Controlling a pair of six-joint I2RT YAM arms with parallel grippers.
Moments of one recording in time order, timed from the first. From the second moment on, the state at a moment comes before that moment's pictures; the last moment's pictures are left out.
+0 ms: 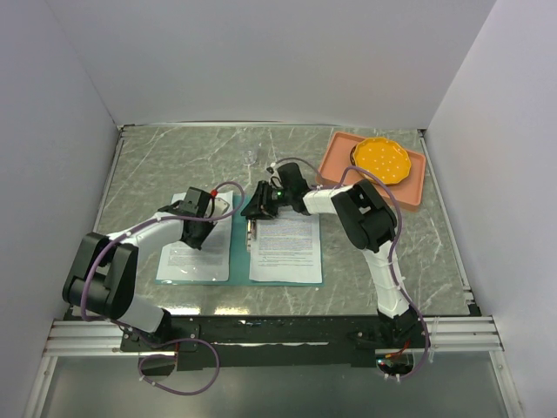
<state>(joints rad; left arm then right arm) -0.34 1.48 0.77 -0.45 -0.13 0.27 0.57 2.27 1.39 0.24 -0.71 0.94</state>
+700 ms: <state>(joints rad) -0.34 1.46 0.76 -0.45 -0.13 0.27 0.58 2.19 1.38 0.29 -0.74 0.96</state>
